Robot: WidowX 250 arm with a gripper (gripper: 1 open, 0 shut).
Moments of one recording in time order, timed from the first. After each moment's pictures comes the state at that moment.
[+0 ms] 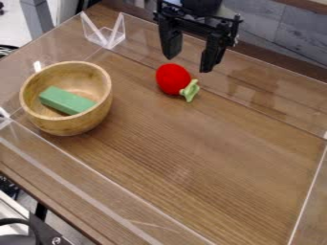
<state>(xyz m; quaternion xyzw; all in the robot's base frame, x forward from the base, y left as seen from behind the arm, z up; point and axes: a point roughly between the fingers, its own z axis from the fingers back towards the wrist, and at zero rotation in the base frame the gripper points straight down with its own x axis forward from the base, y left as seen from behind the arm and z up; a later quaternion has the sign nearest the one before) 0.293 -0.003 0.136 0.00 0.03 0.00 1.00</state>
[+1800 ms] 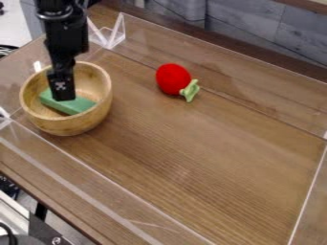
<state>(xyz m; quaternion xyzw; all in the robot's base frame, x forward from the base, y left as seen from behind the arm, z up) 0.220 0.152 0.076 0.03 0.04 -0.36 0.93</state>
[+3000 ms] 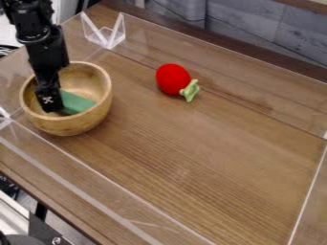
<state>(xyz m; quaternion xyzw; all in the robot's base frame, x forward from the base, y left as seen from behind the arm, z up) 0.217 0.188 0.040 0.03 0.01 -0.32 0.95</state>
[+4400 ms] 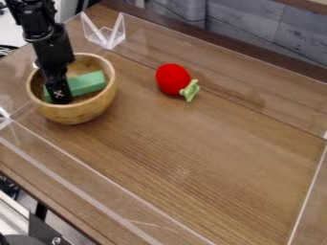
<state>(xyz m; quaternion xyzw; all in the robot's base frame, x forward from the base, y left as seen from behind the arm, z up) 0.235 0.205 0.026 0.02 -0.01 -0.30 0.95</state>
